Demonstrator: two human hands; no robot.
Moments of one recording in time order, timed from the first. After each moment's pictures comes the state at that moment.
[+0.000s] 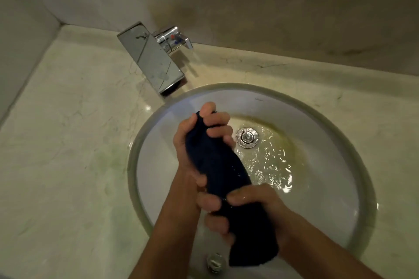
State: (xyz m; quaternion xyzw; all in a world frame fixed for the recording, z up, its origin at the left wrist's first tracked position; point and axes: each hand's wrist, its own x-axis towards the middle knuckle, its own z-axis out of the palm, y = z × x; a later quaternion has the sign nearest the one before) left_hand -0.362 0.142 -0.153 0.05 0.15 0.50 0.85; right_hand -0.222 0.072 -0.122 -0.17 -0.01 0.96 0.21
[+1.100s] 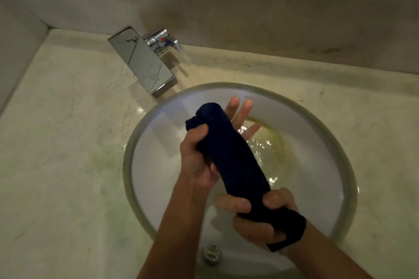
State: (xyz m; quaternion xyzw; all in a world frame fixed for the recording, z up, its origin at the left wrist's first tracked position) left_hand -0.338 0.134 -0.145 0.17 0.11 0.49 0.85; right_hand -0.204 0.053 -0.134 0.00 -0.09 0.95 0.31
